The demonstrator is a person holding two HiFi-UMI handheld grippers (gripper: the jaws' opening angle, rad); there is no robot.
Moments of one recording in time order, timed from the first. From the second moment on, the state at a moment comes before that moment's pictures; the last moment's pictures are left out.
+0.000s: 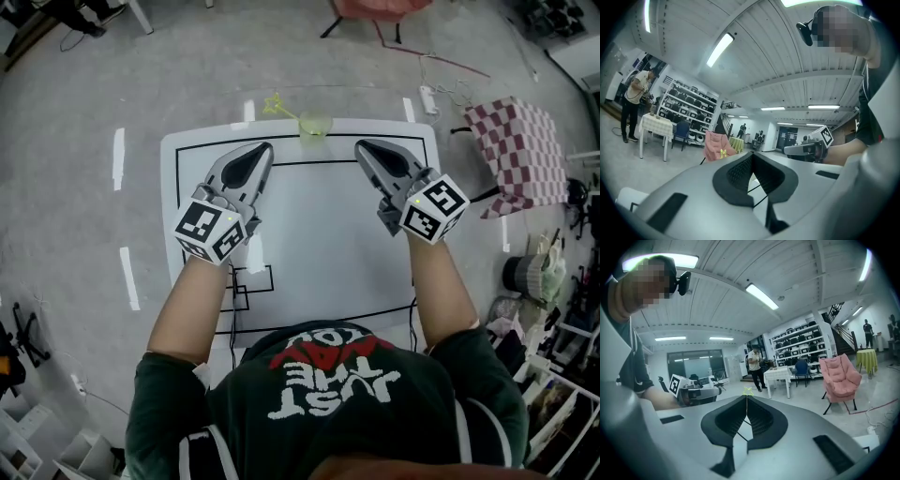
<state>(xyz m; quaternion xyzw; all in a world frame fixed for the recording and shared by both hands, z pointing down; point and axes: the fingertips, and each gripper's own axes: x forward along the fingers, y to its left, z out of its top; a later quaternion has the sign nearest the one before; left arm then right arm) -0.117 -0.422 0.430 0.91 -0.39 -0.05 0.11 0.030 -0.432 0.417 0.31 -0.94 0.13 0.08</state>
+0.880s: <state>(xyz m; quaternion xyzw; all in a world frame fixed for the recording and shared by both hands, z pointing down) -0.221 -0.270 0.323 0.92 -0.36 -0.07 0.11 -0.016 -0.281 0.318 0.37 -0.92 0.11 0.08</state>
